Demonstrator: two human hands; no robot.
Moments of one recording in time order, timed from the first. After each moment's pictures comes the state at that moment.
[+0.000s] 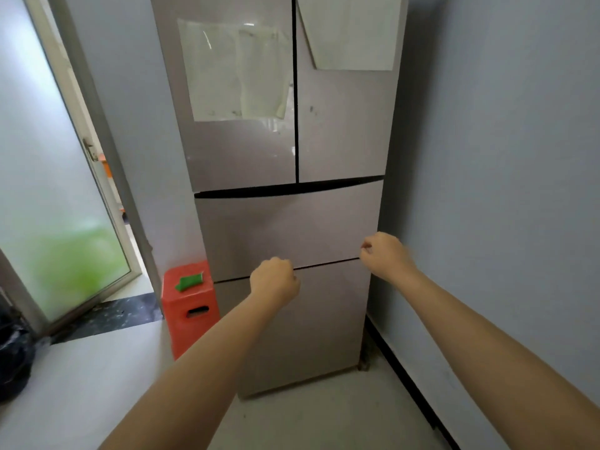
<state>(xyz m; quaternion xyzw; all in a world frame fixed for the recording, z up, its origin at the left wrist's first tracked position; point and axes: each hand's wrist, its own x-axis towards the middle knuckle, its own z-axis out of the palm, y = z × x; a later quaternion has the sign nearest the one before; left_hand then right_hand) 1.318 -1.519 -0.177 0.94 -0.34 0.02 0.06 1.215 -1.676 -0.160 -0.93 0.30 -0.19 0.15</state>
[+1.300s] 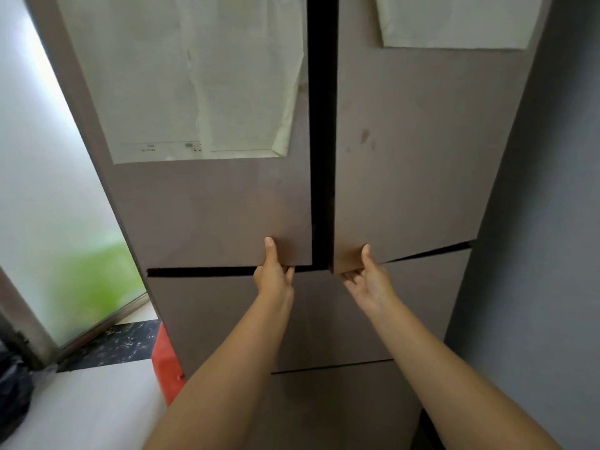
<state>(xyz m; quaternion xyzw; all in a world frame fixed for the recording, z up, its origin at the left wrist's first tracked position) 1.600 -1.758 -0.151 0.43 0.11 -0.12 0.89 1.539 -1.865 -0.166 -0.32 0.24 -0.24 0.88</state>
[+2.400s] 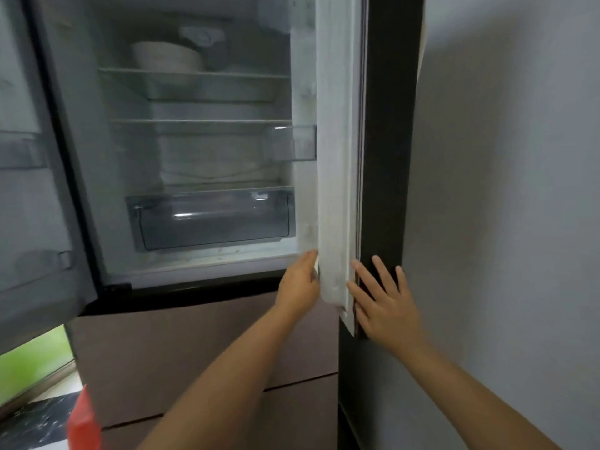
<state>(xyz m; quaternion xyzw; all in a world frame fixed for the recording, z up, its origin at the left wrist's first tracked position) 1.379 -1.855 -0.078 0.80 -0.42 0.02 0.43 1.290 -1.994 -0.148 -0.83 0.06 -0.50 -0.24</state>
